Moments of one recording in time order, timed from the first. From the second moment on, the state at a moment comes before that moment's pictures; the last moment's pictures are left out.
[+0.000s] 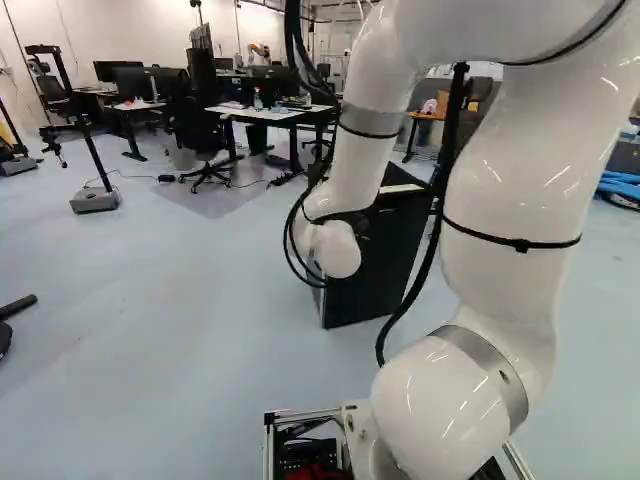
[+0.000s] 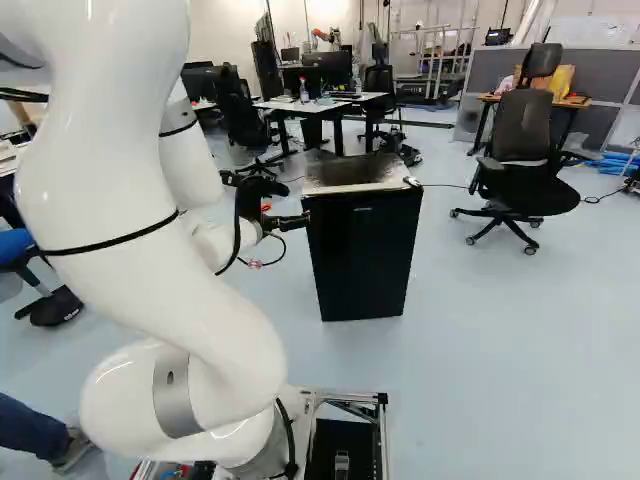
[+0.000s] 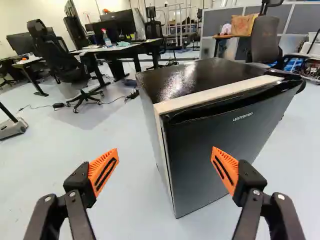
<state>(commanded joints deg) 20.0 -12.1 -21.1 33.7 65.7 0.0</state>
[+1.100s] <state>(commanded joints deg) 23.3 -26.9 -29.2 43.7 77.8 0.0</state>
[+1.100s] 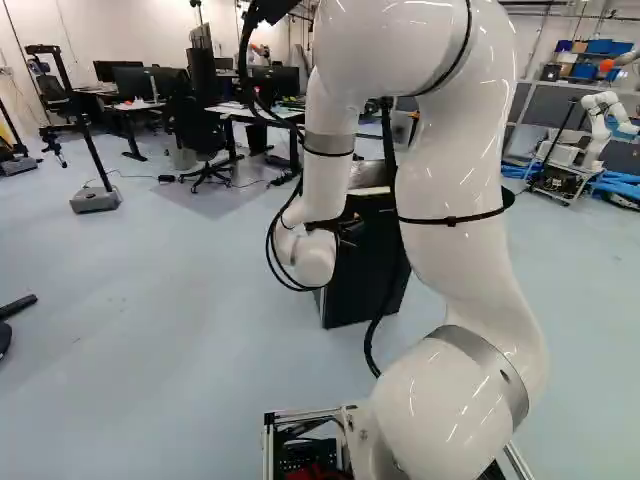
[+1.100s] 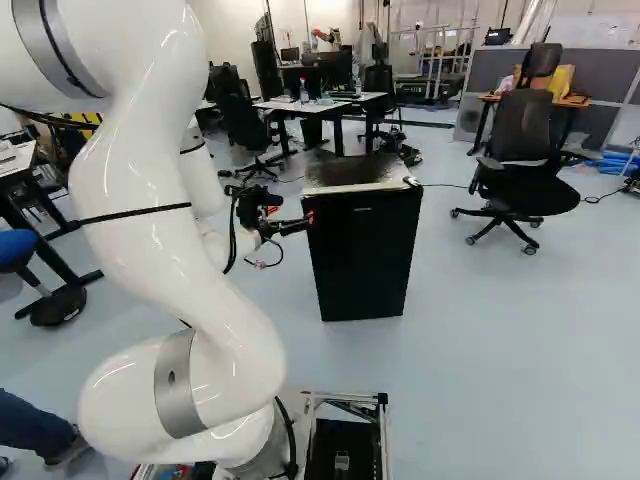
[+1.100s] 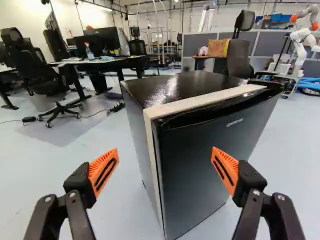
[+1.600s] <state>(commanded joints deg) 24.2 -33.7 -34.0 48.1 83.2 0.0</state>
